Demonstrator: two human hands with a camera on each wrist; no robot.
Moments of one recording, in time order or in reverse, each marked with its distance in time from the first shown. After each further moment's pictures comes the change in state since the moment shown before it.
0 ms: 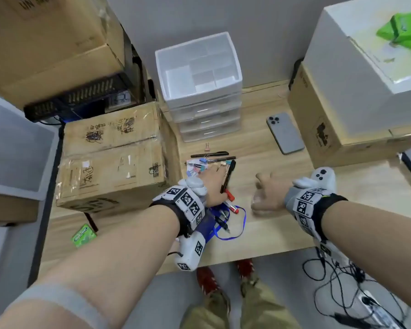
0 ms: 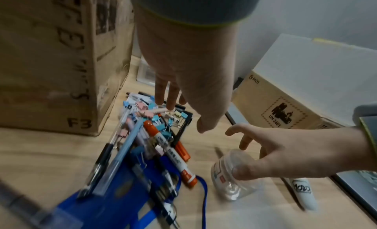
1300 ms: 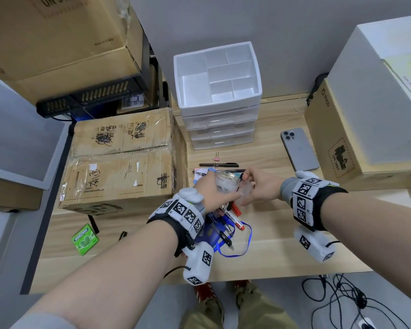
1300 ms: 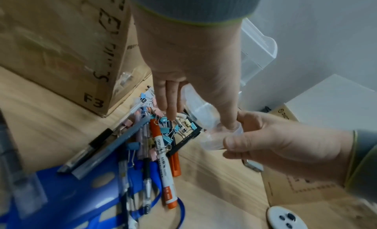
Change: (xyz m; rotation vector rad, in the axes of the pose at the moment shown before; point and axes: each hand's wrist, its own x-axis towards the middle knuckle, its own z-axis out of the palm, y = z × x) left_hand 0.007 -0.023 0.003 -0.648 0.174 -0.329; right_hand 0.046 -0.030 -0.056 0.637 -0.162 -0.233
